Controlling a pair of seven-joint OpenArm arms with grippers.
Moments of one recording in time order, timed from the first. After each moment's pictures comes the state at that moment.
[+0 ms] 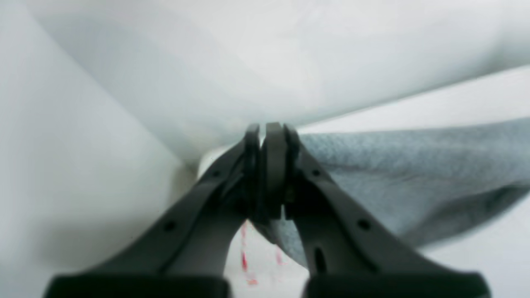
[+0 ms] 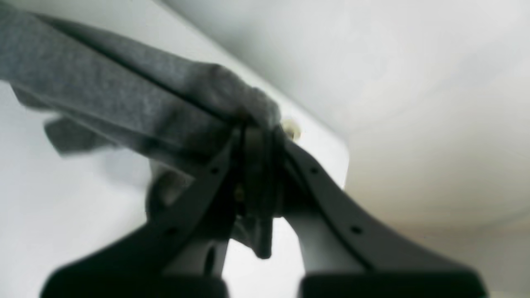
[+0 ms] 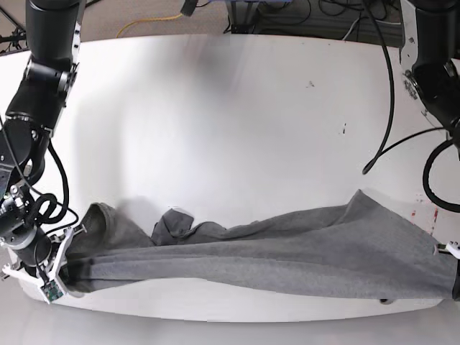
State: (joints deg) left arm -33.5 -27.3 -26.2 103.4 -25.6 -34.5 64.1; right arm 31.5 28.6 10.0 99.9 16.9 41.3 -66.8
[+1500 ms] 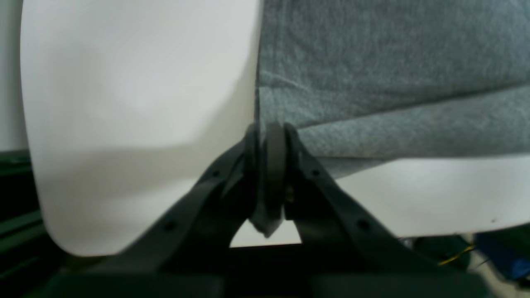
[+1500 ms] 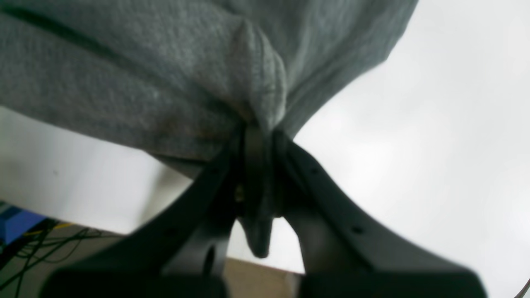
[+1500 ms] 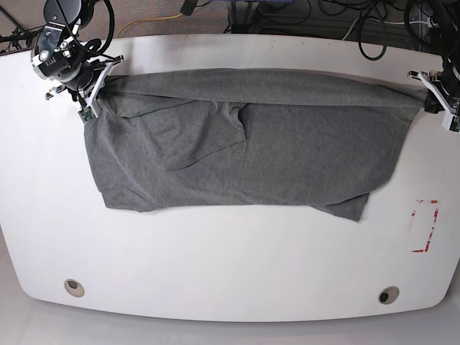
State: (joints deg) left arm 23.5 -24.6 -42.9 112.0 -33.5 -37.1 64.4; right arm -21.3 13.5 28.0 111.0 17.2 41.1 -66.0
